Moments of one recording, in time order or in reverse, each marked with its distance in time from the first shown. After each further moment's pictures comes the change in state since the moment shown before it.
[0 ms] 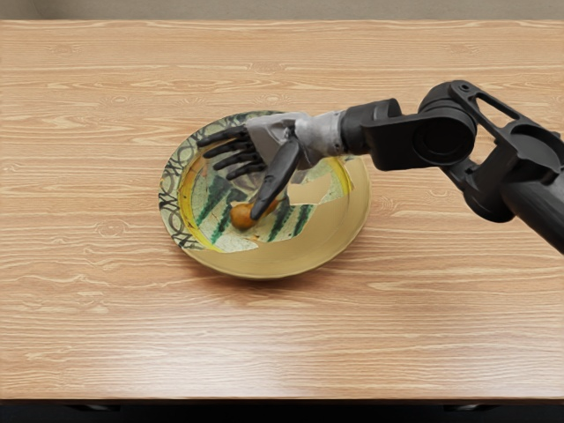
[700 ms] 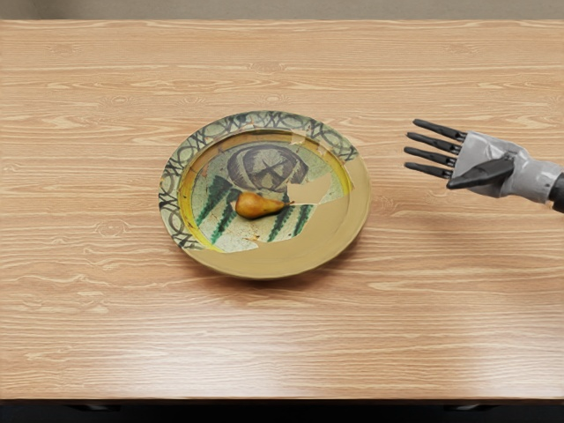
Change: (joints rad) left arm 0.035 0.000 -0.003 -0.018 0.000 -0.001 0.000; right arm -0.549 -0.409 0.445 0.000 0.372 0.036 0.000
